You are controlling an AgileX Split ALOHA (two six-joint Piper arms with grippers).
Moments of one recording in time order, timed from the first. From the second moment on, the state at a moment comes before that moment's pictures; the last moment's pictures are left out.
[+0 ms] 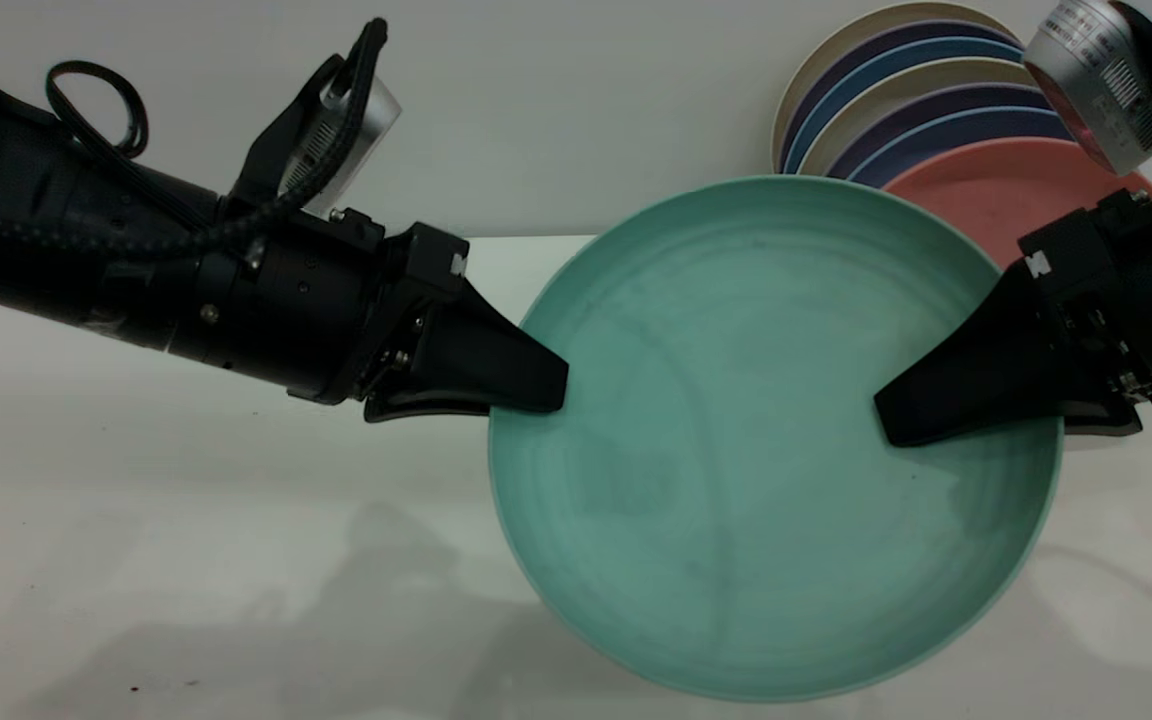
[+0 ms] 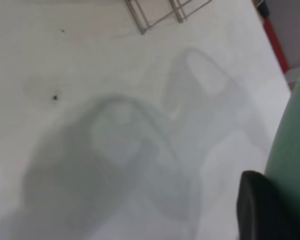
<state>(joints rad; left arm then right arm) -0.32 1.90 -0.77 -1.74 0.69 1.55 0.09 1.70 -0.65 1.39 0.81 -1.38</state>
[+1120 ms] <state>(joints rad) -0.21 1.90 -0.78 -1.10 0.76 1.24 0.09 1.70 -0.65 1.37 0.86 -1.39</state>
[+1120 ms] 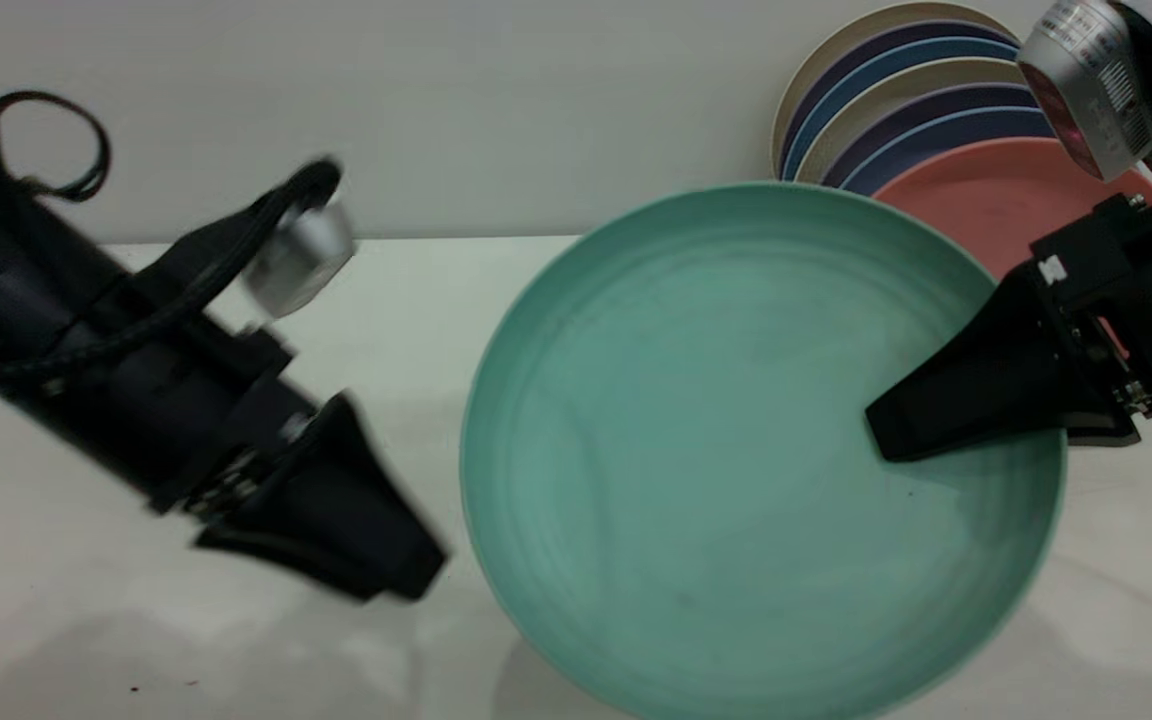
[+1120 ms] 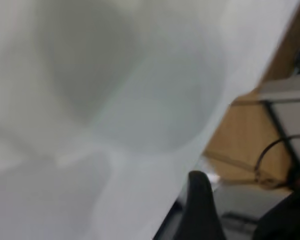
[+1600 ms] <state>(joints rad) -0.18 1.90 -0.91 -0.45 0.81 0.58 0.09 1.70 -0.68 1.19 0.72 -1.35</state>
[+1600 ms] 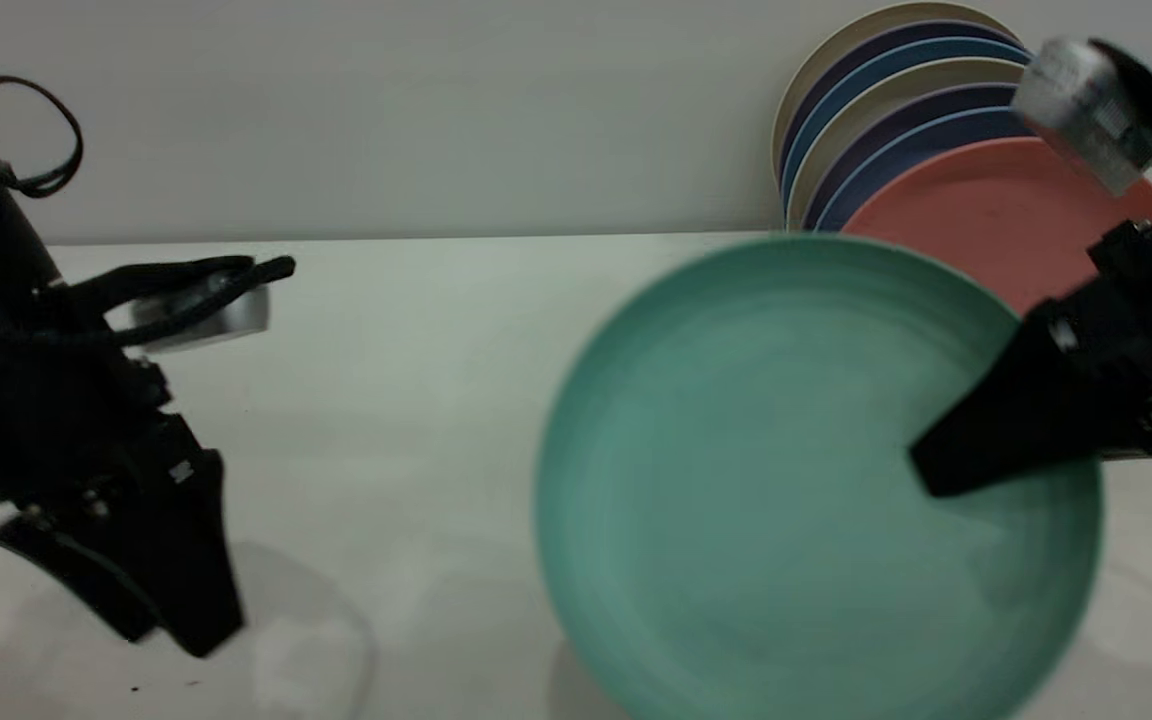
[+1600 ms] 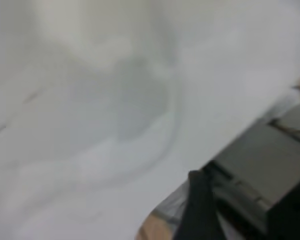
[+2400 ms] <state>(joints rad) -0.18 1.90 -0.96 -0.05 0.81 0.11 0.19 1.51 -1.05 0.27 0.76 -1.36</state>
